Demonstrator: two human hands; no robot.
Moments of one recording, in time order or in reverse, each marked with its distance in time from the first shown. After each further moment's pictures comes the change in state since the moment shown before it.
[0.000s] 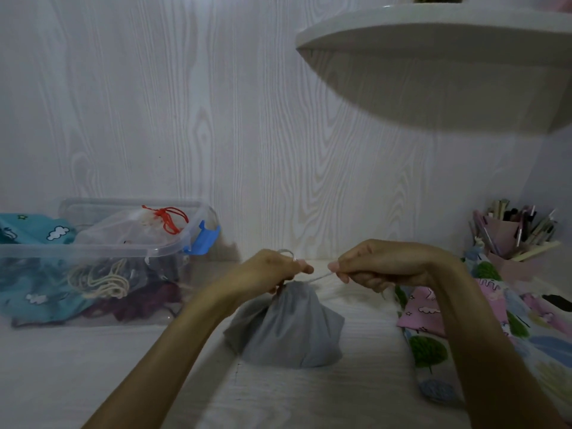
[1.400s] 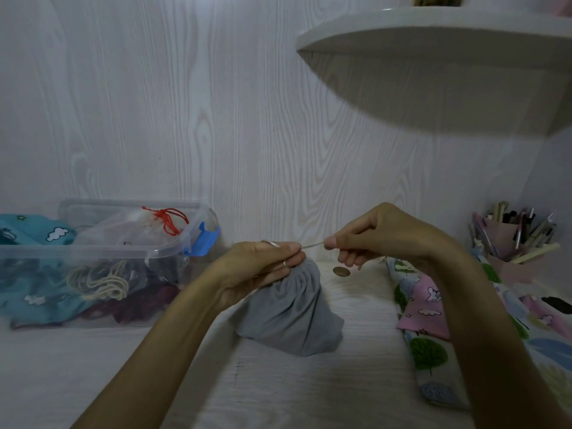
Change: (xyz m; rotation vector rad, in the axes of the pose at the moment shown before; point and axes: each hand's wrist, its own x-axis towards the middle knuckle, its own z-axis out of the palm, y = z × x) left_hand -0.008 0.001 -0.011 -0.753 -0.003 -0.068; right_hand -0.020 -0.030 0.007 0.049 0.414 -0.205
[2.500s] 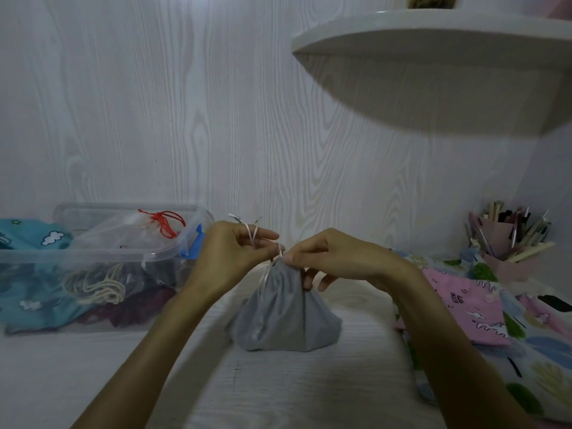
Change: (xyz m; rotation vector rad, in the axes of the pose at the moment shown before) left_hand -0.003 0.000 -0.013 0.651 0.347 0.605; right_hand 0.018 0.002 0.043 -0.086 -0.230 -0.005
